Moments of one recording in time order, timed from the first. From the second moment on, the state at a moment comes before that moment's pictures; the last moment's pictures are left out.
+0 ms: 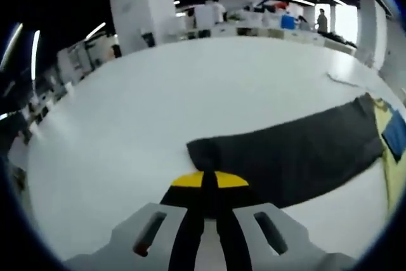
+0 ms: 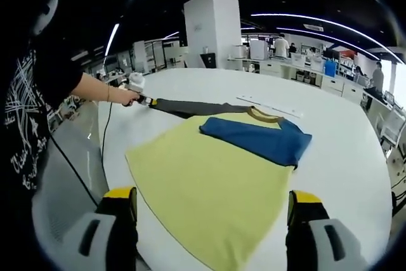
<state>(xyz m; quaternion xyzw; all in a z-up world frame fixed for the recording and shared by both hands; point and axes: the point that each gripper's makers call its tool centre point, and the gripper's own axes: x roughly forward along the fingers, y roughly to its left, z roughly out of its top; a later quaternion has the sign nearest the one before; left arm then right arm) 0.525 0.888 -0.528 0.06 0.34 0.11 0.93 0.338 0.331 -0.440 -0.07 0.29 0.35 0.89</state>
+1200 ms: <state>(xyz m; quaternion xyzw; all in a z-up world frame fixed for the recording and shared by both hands) 0.547 0.778 -0.450 -0.05 0.26 0.00 0.97 0.339 0.342 -0.436 -0.08 0.27 0.37 0.88</state>
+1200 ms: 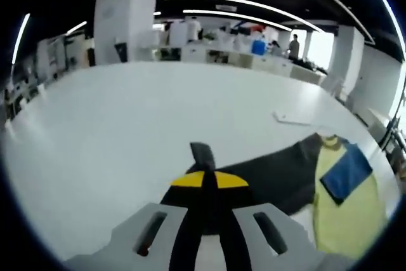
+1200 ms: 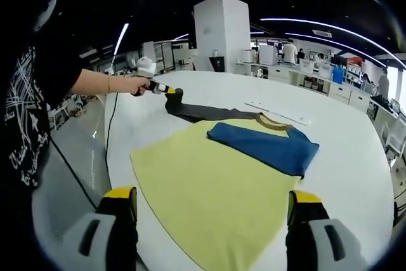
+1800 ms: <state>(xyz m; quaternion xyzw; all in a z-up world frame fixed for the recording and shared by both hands) 0.572 0.703 -0.415 -0.06 0.23 -0.10 0.97 0.333 0.337 -0.439 -0.08 0.28 0.37 0.88</state>
